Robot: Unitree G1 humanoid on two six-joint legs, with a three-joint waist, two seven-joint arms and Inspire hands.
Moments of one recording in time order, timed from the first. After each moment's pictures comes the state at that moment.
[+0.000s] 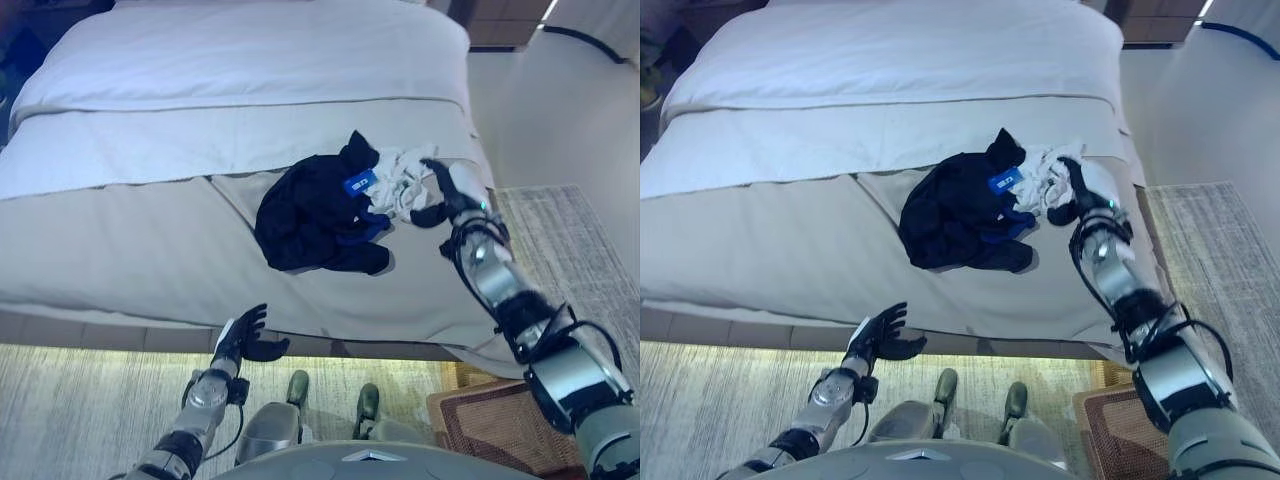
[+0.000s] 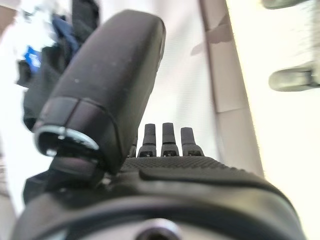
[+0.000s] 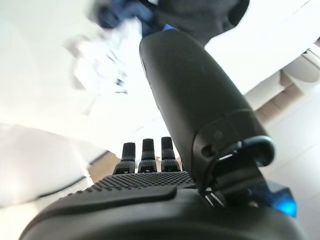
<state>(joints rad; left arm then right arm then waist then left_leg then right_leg) -0.11 0.30 -0.34 0.82 -0.24 -0.29 0.03 -0.75 -0.58 0.41 0.71 -0.22 0.11 -0.26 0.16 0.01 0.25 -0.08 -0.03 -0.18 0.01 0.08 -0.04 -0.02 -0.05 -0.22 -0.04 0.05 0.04</state>
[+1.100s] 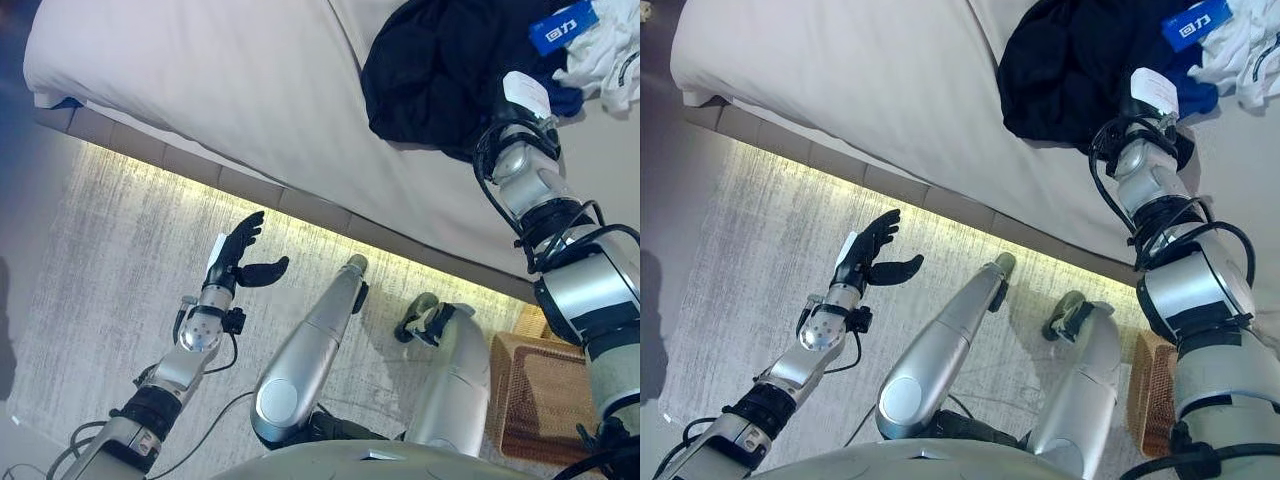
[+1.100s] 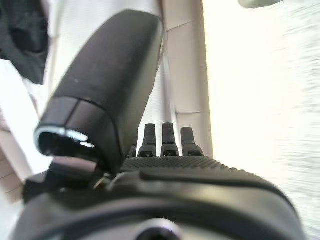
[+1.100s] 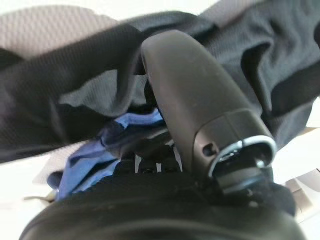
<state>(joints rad) -0.10 0.49 -0.40 0.37 -0.24 -0.24 0.25 -1.14 -0.65 0.53 1.01 -0.27 0.22 -0.22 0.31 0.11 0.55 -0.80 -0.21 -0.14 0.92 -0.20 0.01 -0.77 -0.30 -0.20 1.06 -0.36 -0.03</state>
